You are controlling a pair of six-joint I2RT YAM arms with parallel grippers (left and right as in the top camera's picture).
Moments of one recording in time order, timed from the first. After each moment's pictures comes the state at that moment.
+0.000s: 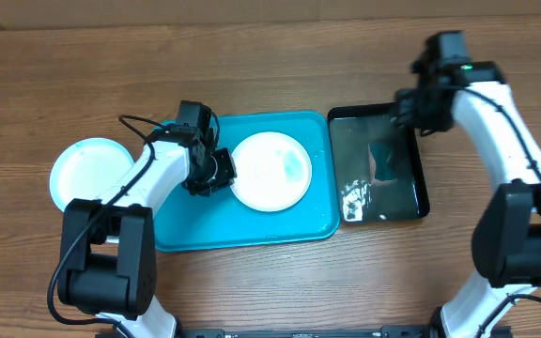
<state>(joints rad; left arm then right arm) -0.17 1.81 1.10 -0.69 0.27 -0.49 0.01 1.92 1.59 -0.95 -0.07 0.17</state>
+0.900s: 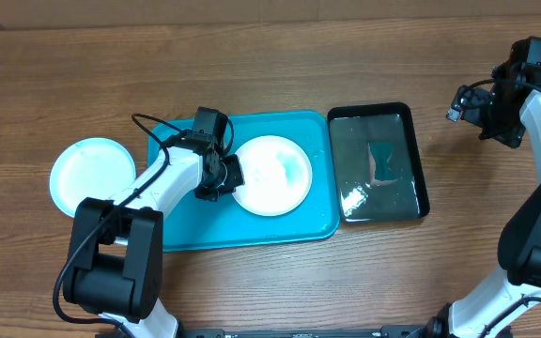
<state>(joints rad) -0.24 1.81 1.06 -0.64 0.15 -0.50 -0.26 1.92 1.59 -0.96 -0.07 0.20</state>
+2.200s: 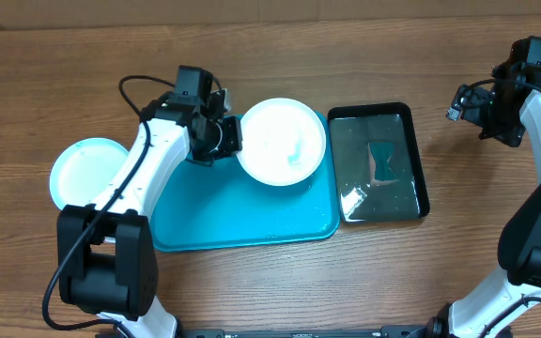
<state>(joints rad) -0.19 1.81 1.34 -0.76 0.32 -0.33 -0.26 1.92 1.59 -0.95 -0.07 0.20</state>
